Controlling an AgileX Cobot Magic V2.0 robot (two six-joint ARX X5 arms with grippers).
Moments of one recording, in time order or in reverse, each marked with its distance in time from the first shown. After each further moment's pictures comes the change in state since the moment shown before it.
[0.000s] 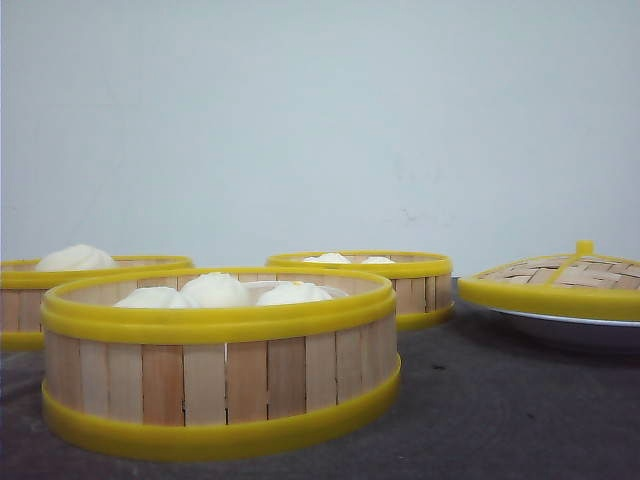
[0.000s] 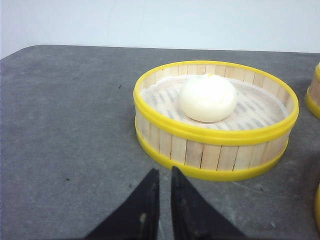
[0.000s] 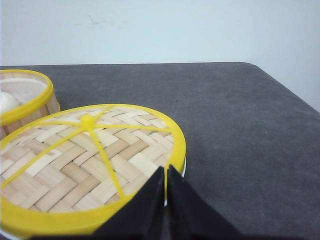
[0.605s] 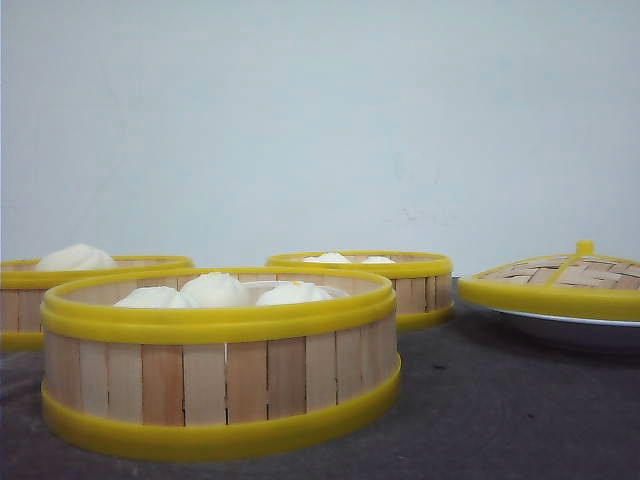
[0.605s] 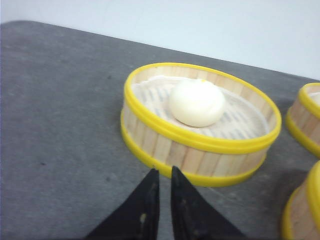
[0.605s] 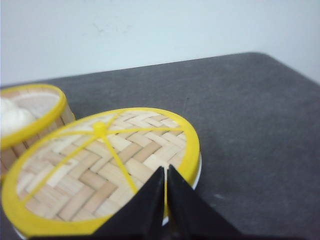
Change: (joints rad) left arm 0.000 0.000 0.000 -0.001 0.043 -0.186; right arm 0.000 0.000 0.000 0.002 -0.027 0.159
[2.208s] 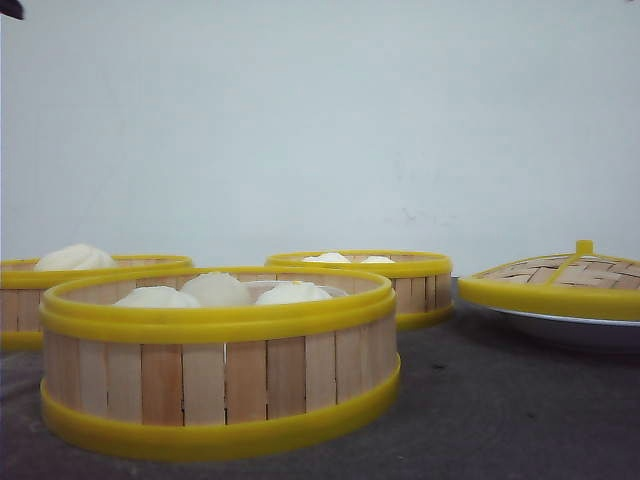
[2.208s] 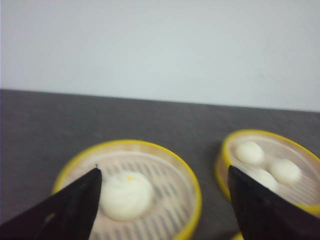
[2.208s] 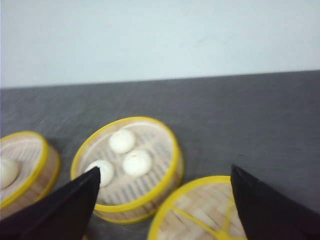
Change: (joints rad) left arm -0.101 0.622 0.597 0.037 0.152 0.055; right arm 0.161 1.025 1.090 -0.318 -0.233 -0.004
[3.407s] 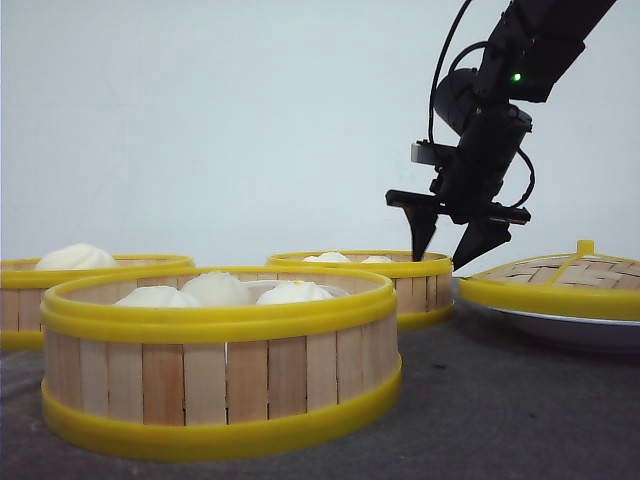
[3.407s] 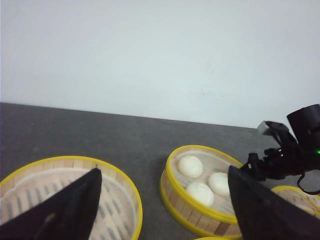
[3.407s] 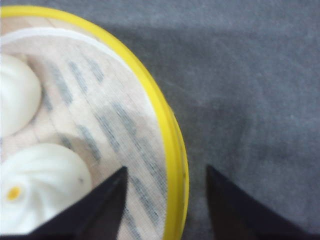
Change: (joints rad) left arm -0.016 -0.054 0.000 0.064 0.091 -0.103; right arm 0.135 1.065 0.529 0.029 0.160 -0.011
